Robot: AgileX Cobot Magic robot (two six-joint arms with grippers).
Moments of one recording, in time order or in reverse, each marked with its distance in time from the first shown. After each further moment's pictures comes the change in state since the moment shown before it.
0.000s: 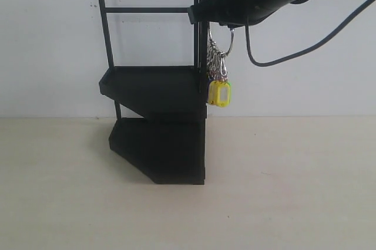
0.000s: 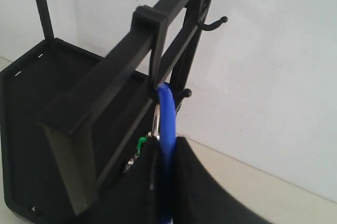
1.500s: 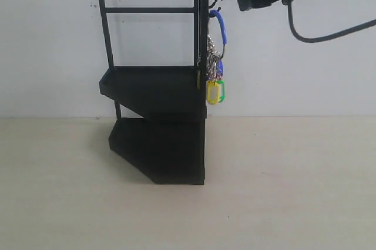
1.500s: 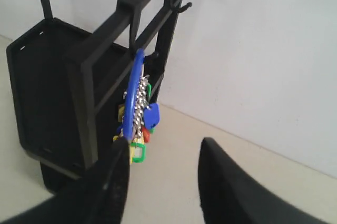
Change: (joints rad) left arm 0.000 0.000 0.000 0.000 0.000 0.000; right arm 0.000 -0.197 0.054 0.042 0.209 -0.071
